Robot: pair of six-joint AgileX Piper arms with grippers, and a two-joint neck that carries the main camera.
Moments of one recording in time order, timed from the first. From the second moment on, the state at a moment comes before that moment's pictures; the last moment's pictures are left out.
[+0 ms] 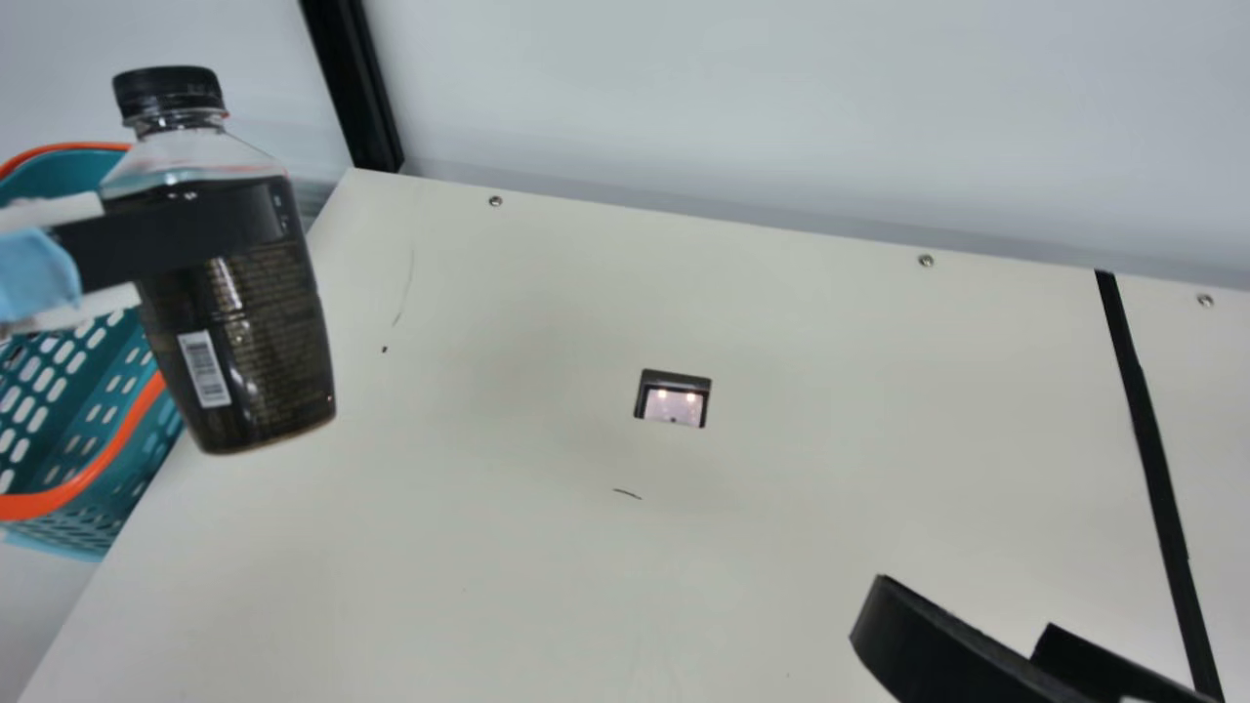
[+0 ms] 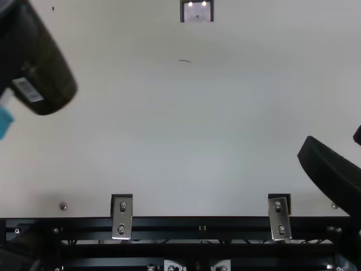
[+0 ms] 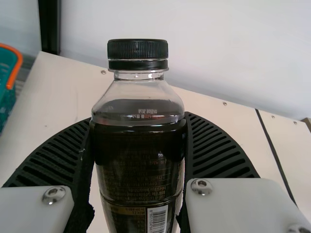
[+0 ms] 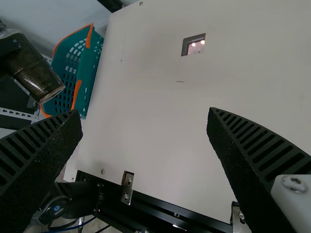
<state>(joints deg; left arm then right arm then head) -17.1 50.8 -57.4 0.4 44.3 -29.9 2.9 43.5 -59.5 34.0 69.7 7.4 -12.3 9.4</state>
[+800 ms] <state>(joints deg) -48.0 61.7 -66.2 27.2 47.1 -70.1 2.9 43.5 -59.5 34.0 69.7 7.4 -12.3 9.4</state>
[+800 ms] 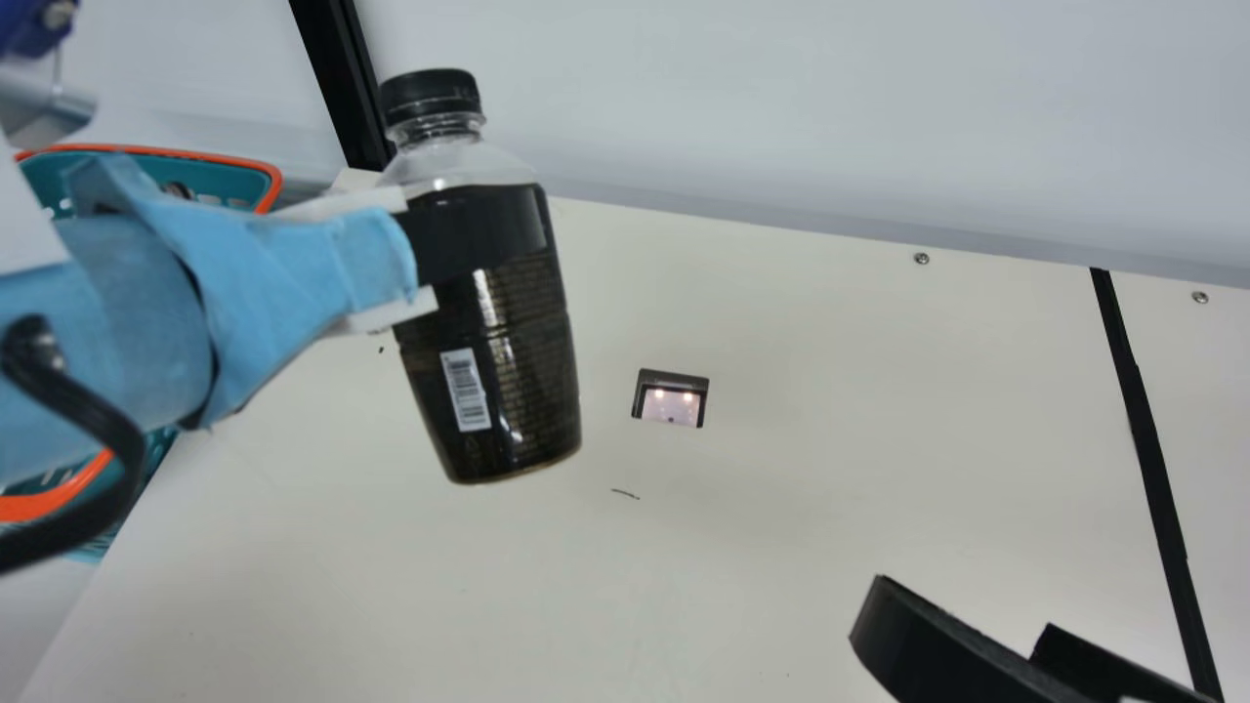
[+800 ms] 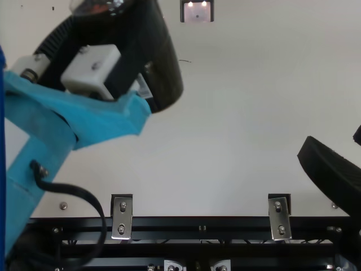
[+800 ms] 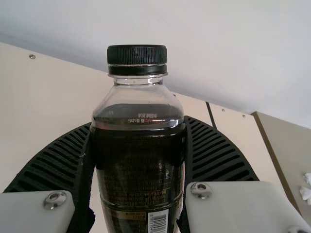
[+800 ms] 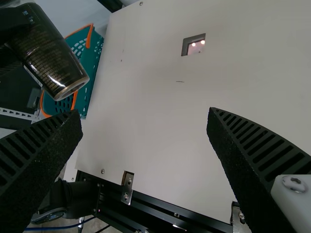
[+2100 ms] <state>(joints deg) -39.5 65.2 -79.3 -6.4 53.7 -49.4 2.9 43.5 -59.5 34.0 69.7 7.4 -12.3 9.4</state>
